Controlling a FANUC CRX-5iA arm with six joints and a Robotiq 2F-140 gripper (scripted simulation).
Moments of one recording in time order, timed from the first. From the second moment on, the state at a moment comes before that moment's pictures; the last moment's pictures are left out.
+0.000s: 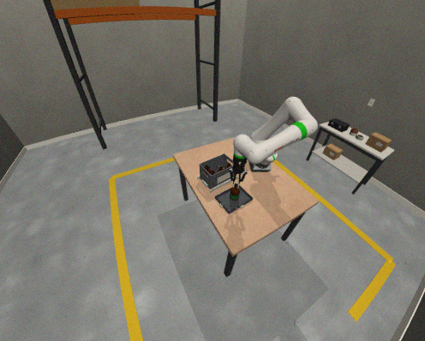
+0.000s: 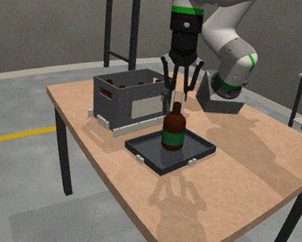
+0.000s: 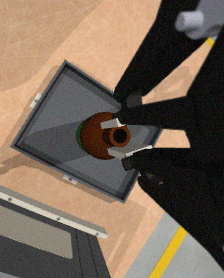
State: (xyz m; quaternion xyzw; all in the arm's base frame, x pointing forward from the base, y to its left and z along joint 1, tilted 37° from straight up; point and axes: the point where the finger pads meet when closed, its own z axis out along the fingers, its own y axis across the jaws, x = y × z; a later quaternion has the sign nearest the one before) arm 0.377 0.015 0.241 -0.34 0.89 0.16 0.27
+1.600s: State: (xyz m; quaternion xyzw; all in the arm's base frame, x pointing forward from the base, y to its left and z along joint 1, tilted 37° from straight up) arm 0.381 0.020 0.233 -0.34 0.89 0.16 0.27
